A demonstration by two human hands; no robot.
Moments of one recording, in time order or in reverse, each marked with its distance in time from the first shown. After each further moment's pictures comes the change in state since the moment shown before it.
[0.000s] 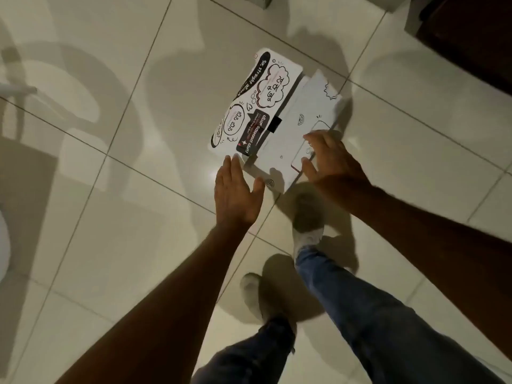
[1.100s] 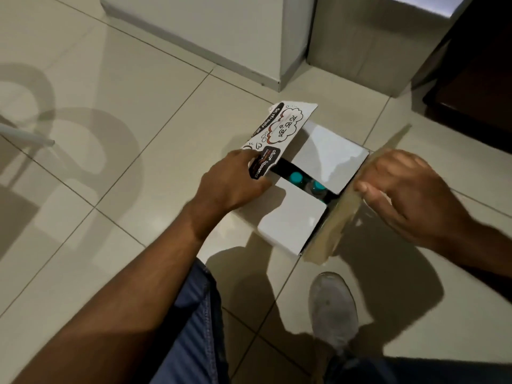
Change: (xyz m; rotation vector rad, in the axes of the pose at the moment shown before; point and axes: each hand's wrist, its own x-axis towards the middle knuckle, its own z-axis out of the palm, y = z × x) left_hand 0.129 -0.022 -0.006 0.229 0.168 0.349; right_hand 0.014 0.087 0.013 -0.348 0.379 -0.536
